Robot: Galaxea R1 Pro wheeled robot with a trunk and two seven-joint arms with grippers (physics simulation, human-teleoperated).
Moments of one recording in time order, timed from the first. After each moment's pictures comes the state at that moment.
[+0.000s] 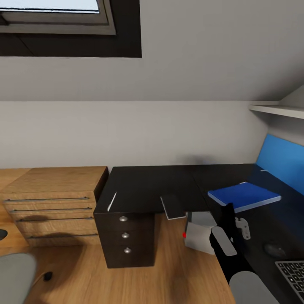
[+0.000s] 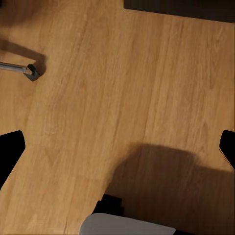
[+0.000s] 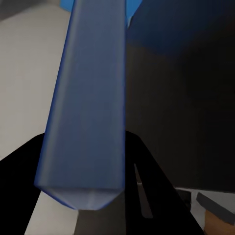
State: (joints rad) left arm -0.06 -0.05 0.01 -0.56 0.12 -0.04 0.22; right arm -0.58 0.03 -0.10 -0.80 -1.19 -0.67 -0.15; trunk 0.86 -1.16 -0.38
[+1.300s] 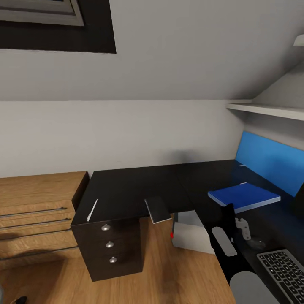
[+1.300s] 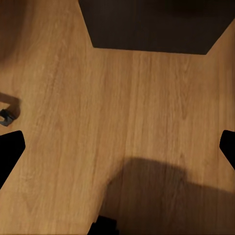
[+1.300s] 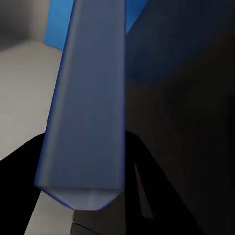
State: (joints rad) left arm -0.06 -0.05 0.02 -0.63 0.13 -0.04 0.22; right arm -0.57 0.02 -0.10 -0.80 -1.19 -0.67 -0.15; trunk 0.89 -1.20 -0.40
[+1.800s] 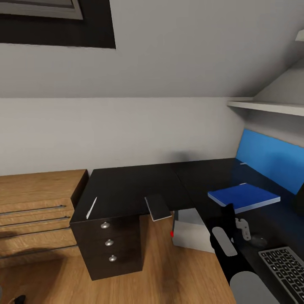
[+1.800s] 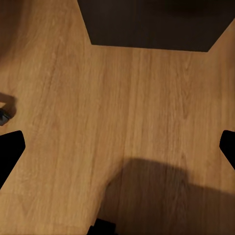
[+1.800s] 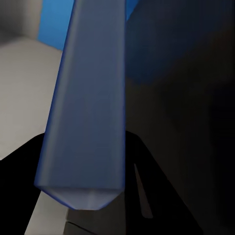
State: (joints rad) left arm -0.06 -0.05 0.02 -0.63 0.13 -0.04 0.22; right arm -0.57 0.02 -0.10 -0.80 -1.19 -0.66 -0.15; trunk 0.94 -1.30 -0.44
